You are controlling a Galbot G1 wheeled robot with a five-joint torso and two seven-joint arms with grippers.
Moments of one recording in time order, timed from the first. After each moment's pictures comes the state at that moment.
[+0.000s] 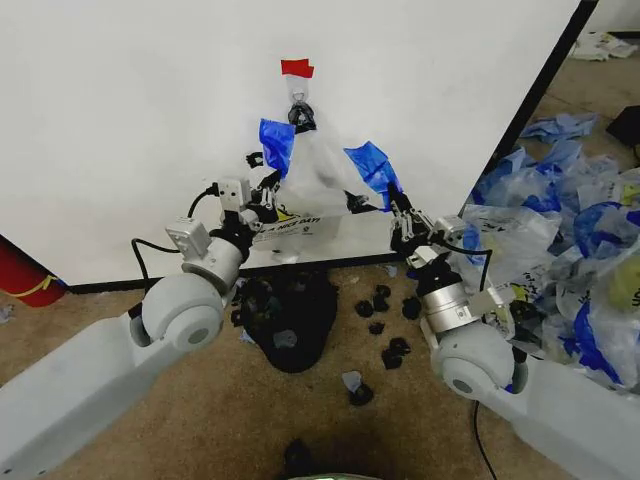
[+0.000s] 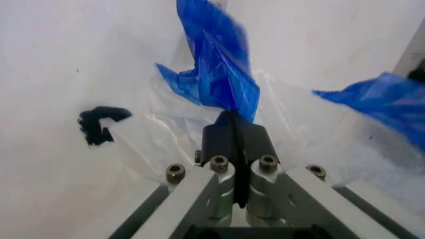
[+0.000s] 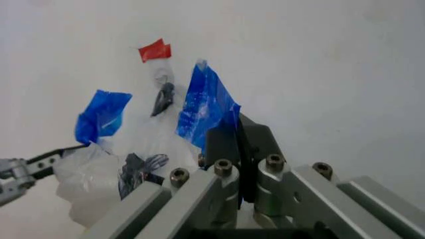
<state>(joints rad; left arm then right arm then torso) 0.58 -0.72 0.14 -2.17 -1.03 0.02 -0.53 -0.77 0.71 -0.21 2.12 0.82 0.45 0.48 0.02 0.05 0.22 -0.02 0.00</state>
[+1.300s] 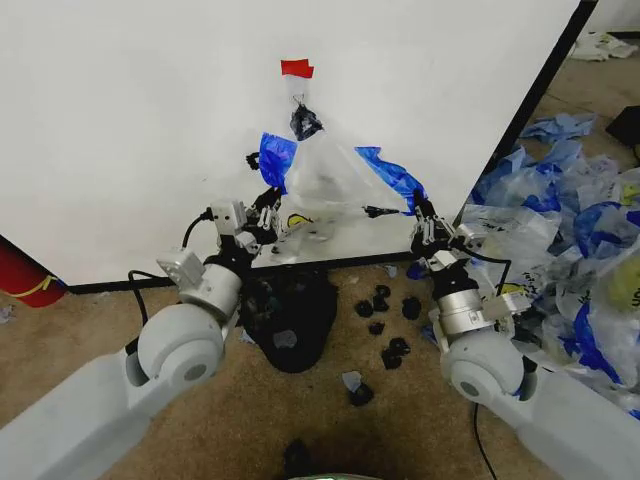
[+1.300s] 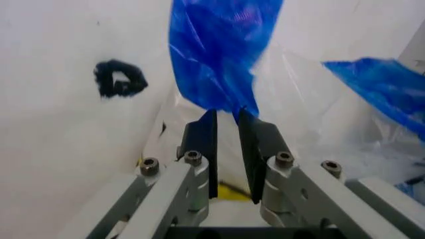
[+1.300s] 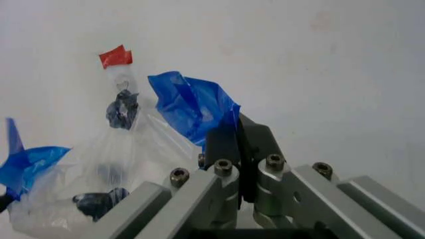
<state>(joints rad) 0.81 -0.75 0.04 -2.26 -0.98 0.00 -0.54 -0.85 0.72 -0.11 2.10 0.80 0.45 0.50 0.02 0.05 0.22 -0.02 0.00</state>
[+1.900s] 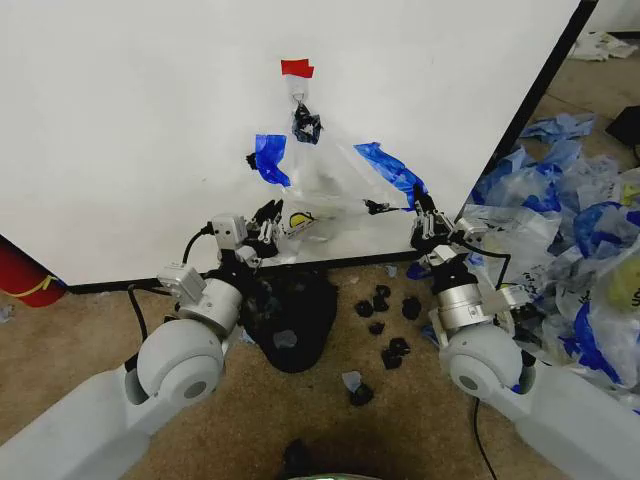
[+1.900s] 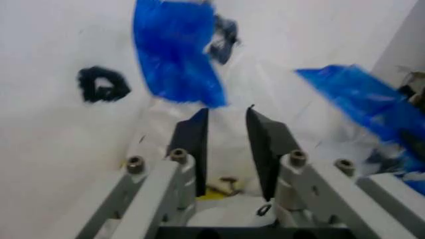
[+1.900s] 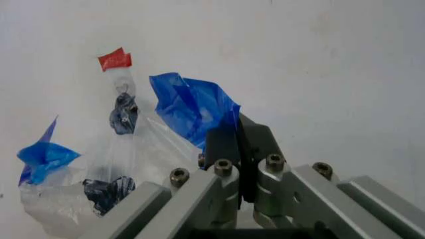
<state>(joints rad) 0.80 -0.75 0.03 -2.30 -0.99 0.02 -0.54 -0.84 0.72 -0.12 2.09 0.81 0.45 0.50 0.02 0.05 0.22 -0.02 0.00</state>
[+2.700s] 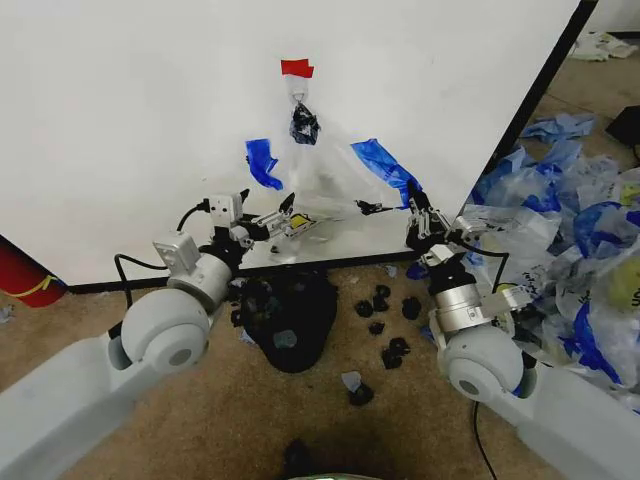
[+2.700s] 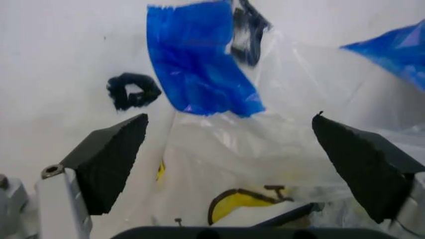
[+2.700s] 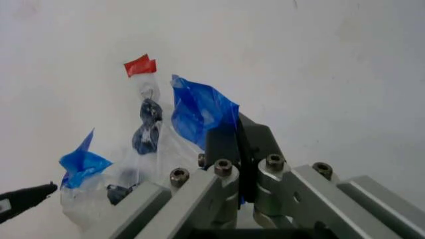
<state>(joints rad) 0.65 -0.65 0.06 -2.25 -1.08 0.12 -0.56 -0.83 0.72 -0.14 2.13 0.80 0.44 0.49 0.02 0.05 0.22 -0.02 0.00</state>
